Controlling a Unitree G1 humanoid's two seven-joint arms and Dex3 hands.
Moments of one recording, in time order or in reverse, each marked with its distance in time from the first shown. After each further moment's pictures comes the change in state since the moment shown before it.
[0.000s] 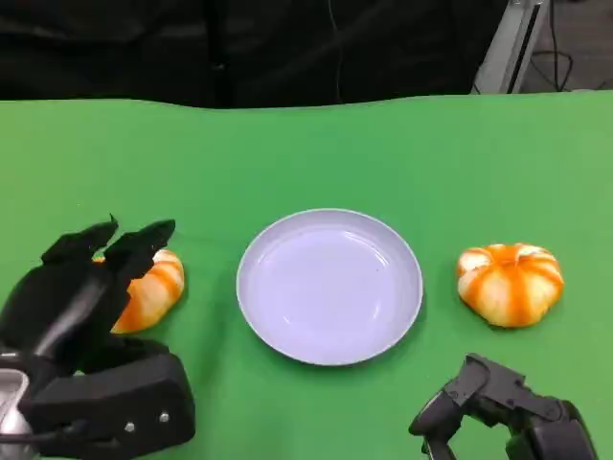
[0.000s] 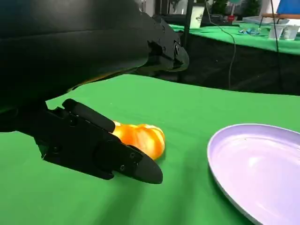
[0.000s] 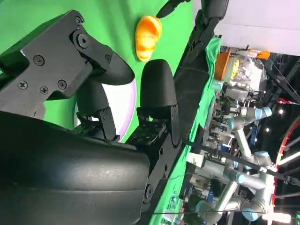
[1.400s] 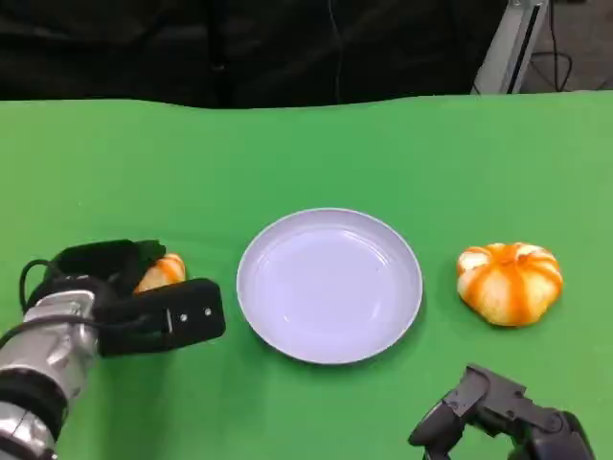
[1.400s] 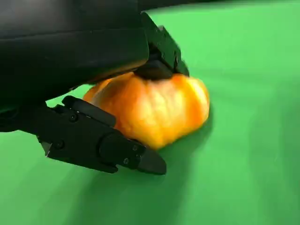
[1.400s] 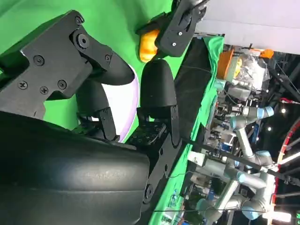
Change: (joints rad) left arm -0.661 -0.116 -0.337 1.216 -0.020 -0.086 0.266; right arm 0.034 0.007 0.010 -0.009 -0.032 -0.015 -0.021
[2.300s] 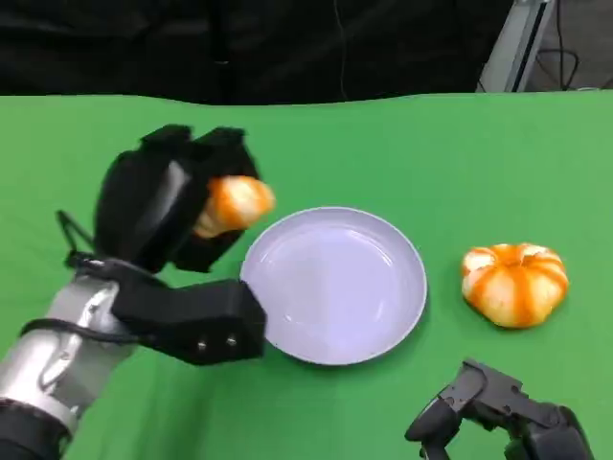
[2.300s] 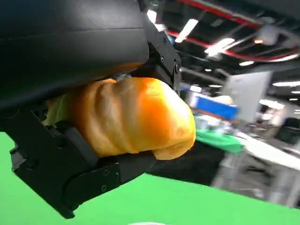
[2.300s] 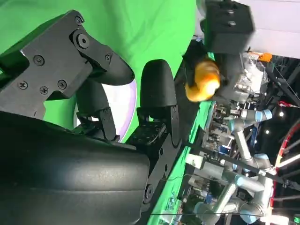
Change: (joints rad) left arm 0.199 0.012 0.096 -0.725 -0.059 -0.249 0.201; right arm -0.019 0.001 -0.003 0.007 -0.005 -0.004 0.000
